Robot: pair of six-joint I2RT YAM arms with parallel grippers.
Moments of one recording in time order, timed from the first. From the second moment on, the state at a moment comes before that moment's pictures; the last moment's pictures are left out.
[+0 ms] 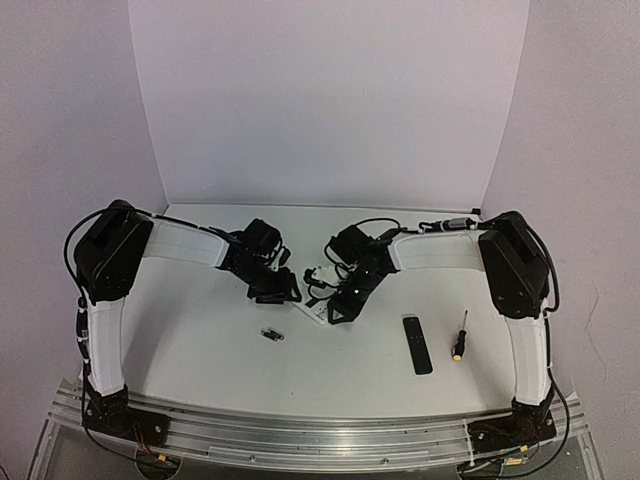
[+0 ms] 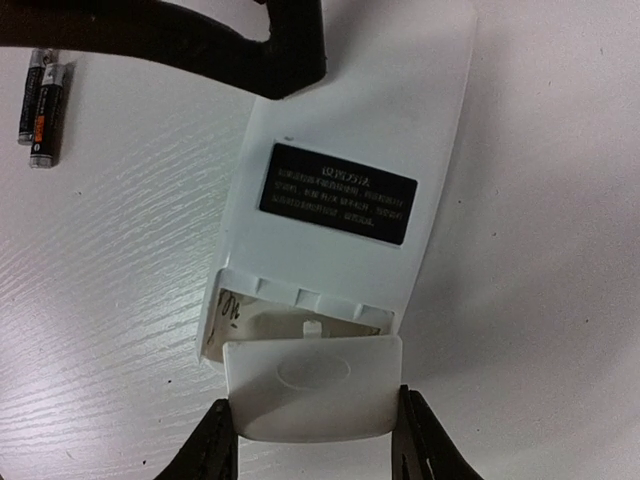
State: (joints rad) left arm -0.68 2.04 1.32 -0.32 0.30 -0.55; right arm 0.80 2.15 1.56 -0.63 -0.18 -0.30
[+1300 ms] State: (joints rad) left arm -0.63 2.16 1.53 -0.43 0.32 -0.47; right arm 0.81 2.03 1.53 -0.63 -0.17 -0.17
